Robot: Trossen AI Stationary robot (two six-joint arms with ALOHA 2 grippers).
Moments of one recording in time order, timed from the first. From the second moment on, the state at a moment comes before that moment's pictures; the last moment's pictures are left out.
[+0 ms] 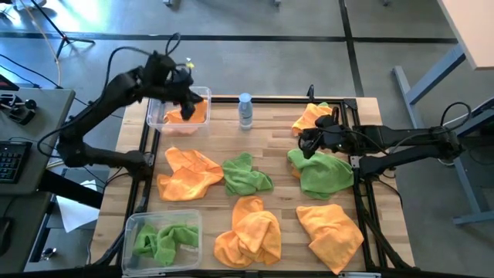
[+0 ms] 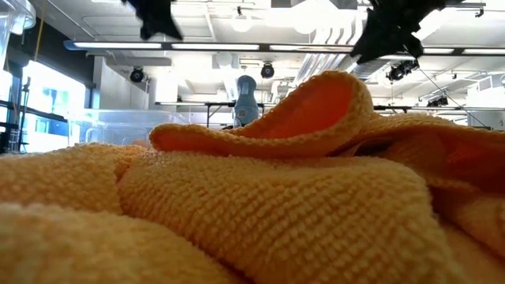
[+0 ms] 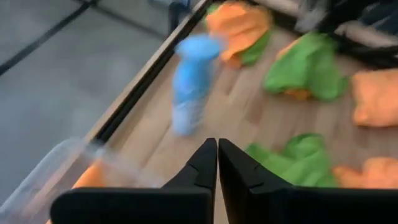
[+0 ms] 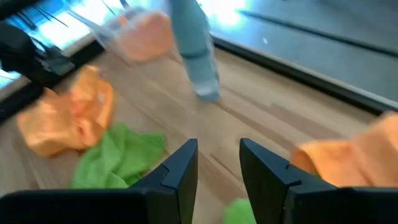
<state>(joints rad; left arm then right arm) 0.68 1.19 1.41 -0.93 0.22 0.07 0.02 0.95 0.90 -0.65 0.53 0.67</state>
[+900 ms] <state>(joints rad) 0.00 1.49 1.40 -0.64 -0.17 -0.42 -0.21 0.76 0.90 -1.06 0.09 0.43</state>
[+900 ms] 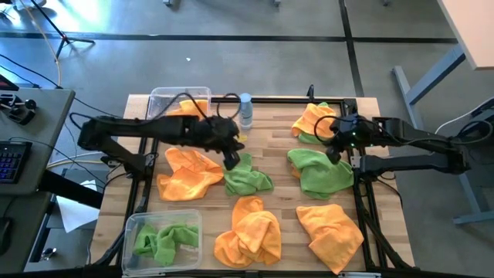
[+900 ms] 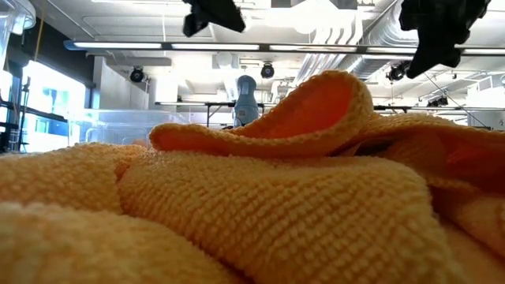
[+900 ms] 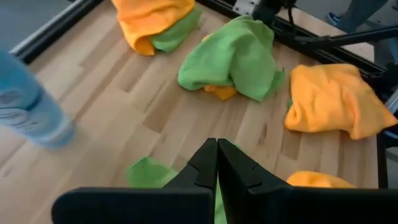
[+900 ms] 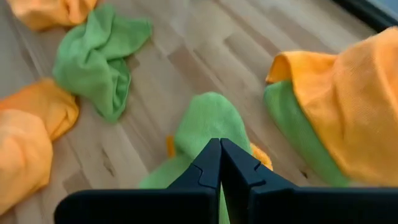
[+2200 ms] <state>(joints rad) -0.02 1.89 1.41 -0.63 -0.06 -0.09 -0.16 0.76 0.90 -1.09 0.10 0.43</state>
